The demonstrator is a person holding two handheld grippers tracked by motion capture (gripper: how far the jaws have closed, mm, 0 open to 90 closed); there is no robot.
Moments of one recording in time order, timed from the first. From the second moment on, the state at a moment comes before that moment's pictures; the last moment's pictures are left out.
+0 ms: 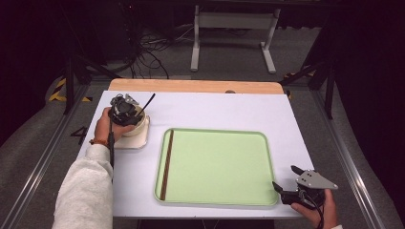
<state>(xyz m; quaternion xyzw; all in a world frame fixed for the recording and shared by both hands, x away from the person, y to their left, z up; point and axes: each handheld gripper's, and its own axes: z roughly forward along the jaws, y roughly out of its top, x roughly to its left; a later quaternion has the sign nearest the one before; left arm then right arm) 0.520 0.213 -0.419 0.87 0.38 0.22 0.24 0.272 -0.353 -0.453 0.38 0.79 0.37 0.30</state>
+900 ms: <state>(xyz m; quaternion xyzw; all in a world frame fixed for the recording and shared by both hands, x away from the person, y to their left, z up) 0.522 0.209 -0.412 0.85 0.40 0.22 0.26 0.270 -0.356 -0.454 0.38 0.79 0.37 0.30</state>
